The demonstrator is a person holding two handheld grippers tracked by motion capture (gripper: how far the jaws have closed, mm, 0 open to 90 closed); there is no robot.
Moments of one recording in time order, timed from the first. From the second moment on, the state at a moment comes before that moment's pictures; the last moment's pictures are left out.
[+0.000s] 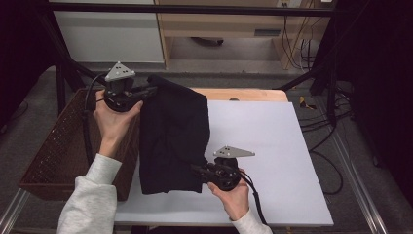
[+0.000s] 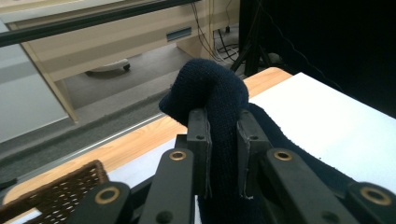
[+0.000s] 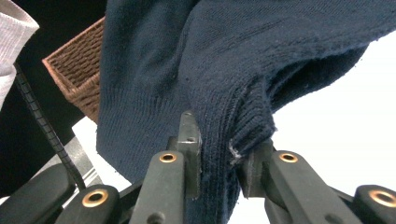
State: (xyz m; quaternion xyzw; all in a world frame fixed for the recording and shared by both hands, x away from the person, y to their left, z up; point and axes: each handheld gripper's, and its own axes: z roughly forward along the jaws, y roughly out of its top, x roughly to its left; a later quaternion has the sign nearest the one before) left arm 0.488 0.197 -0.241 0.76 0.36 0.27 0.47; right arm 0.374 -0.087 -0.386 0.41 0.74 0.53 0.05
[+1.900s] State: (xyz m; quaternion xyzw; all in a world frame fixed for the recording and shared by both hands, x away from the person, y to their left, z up) left arm 0.489 0.287 -0.181 0.73 0.40 0.32 0.45; right arm 0.396 0.018 -0.342 0.35 0.74 0.58 0.05
